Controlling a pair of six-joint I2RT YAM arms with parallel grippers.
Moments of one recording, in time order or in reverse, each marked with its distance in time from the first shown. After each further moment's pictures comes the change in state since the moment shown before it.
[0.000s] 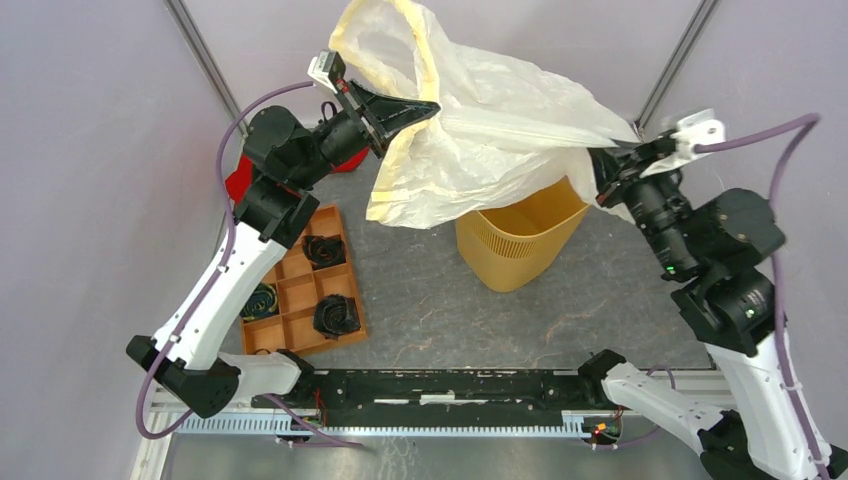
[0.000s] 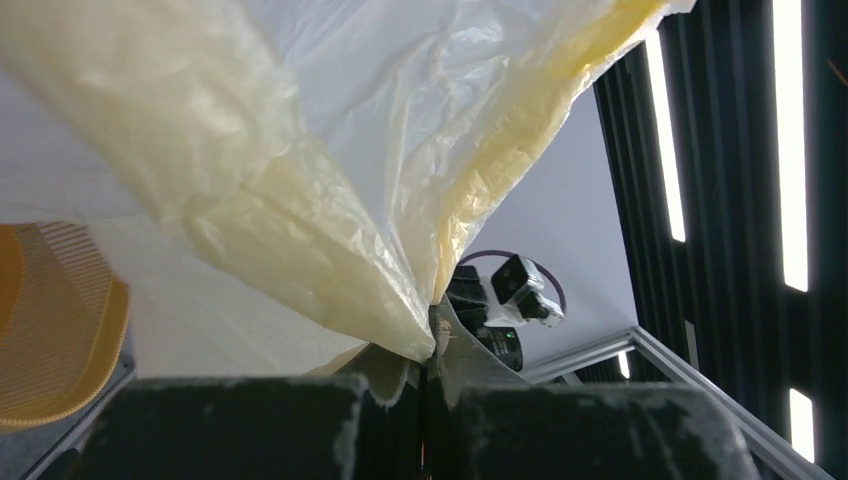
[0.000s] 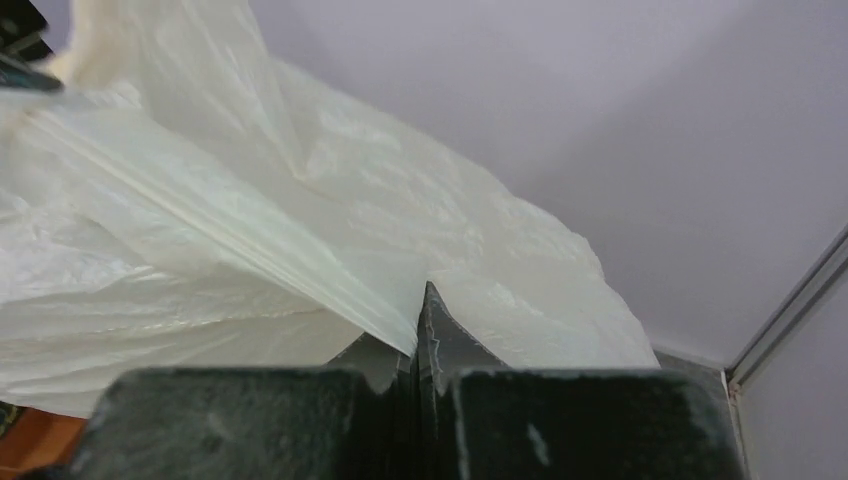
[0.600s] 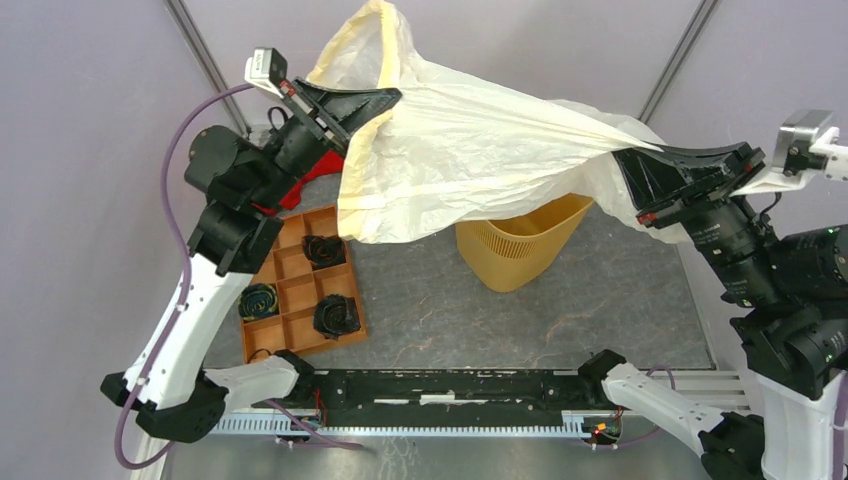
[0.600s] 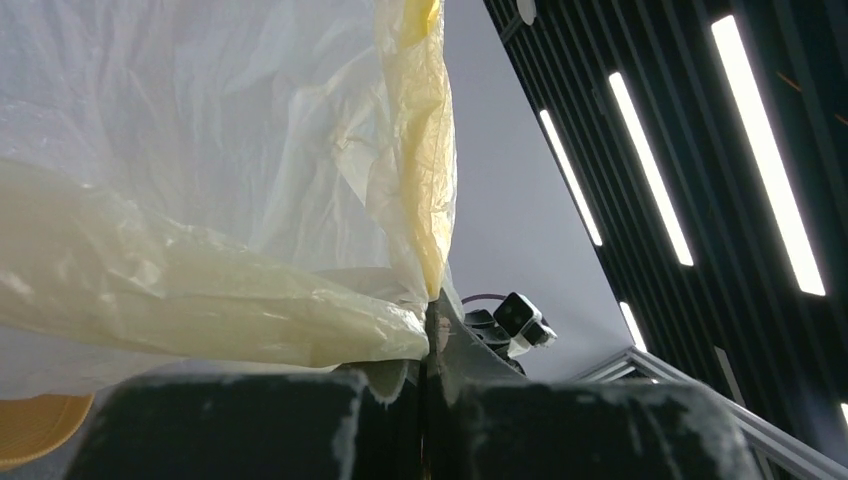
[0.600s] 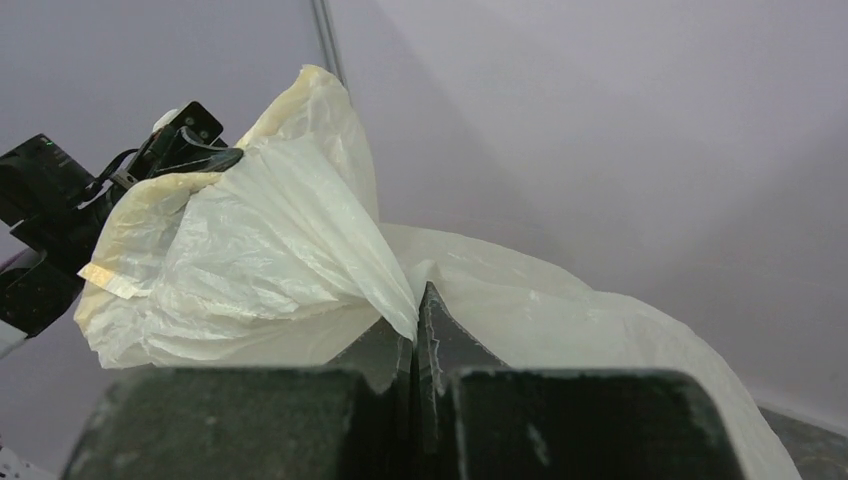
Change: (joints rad) left arm -0.006 -0.112 0.062 -0.091 -0.170 0.077; right arm 0.002 0.003 0.281 -0.082 -0.200 0.269
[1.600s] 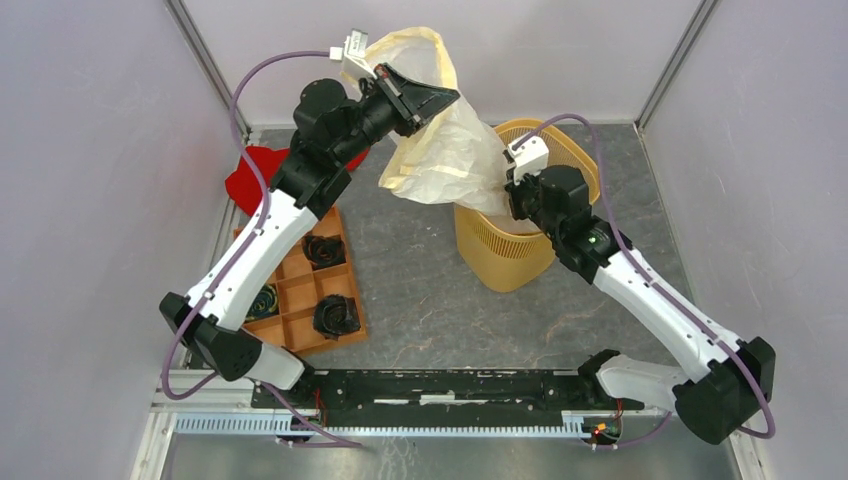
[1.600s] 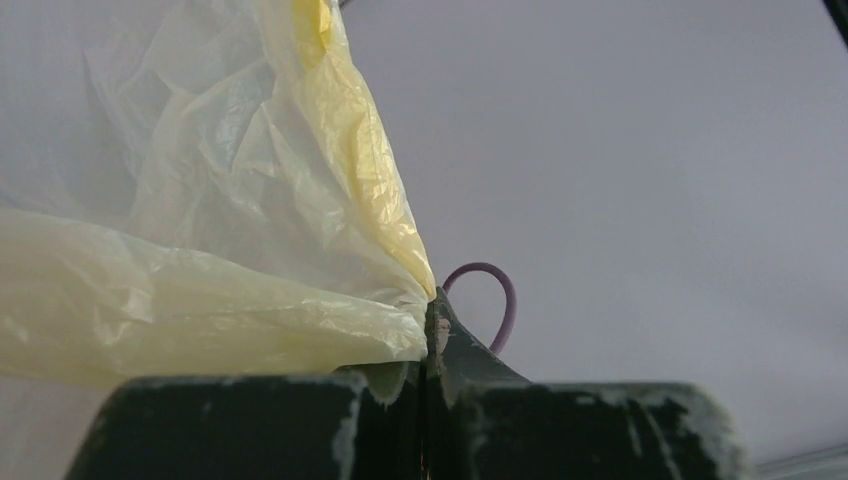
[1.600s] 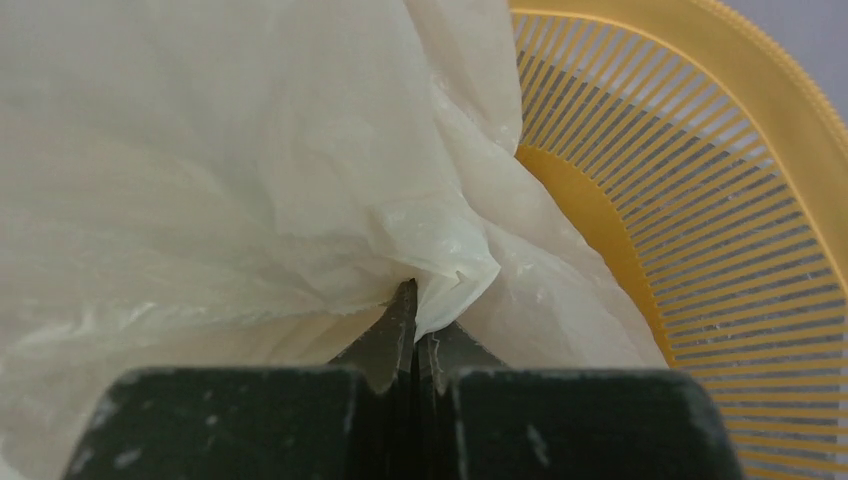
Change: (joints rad) left arm -0.015 0.301 0.071 -0.025 -0.034 0.378; right arm -0.015 0.295 -0.716 0.323 0.206 -0.261
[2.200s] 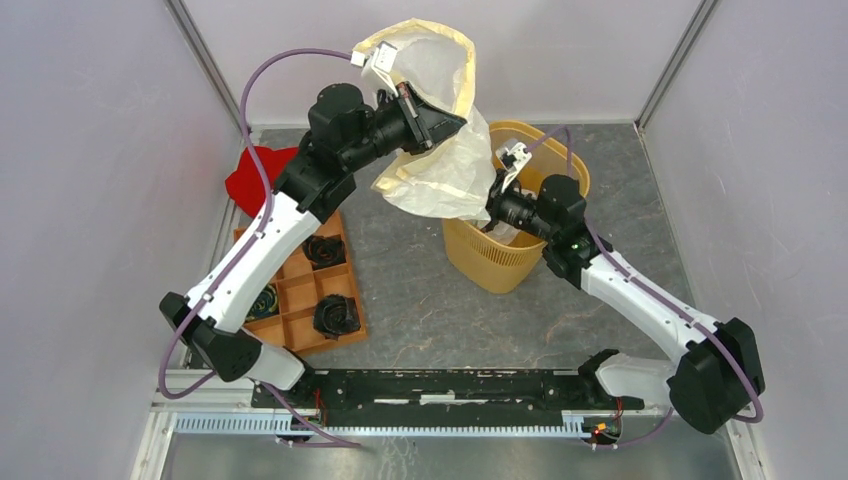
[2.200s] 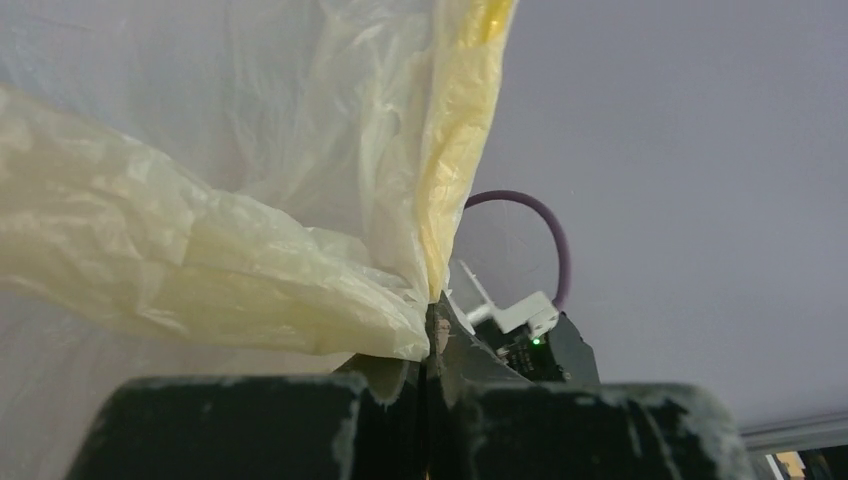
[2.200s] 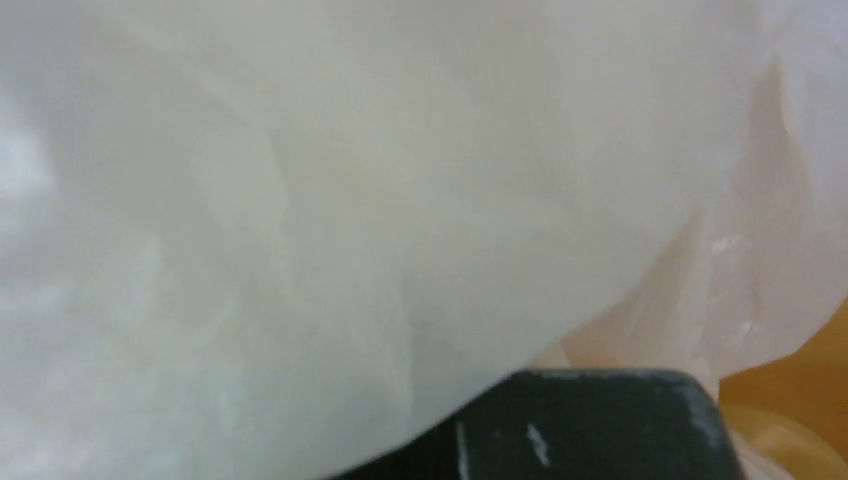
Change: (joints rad) left arm -0.063 0.018 0.032 -0.161 0.041 0.241; right arm -0.005 0.079 -0.137 0.412 -0.621 0.333
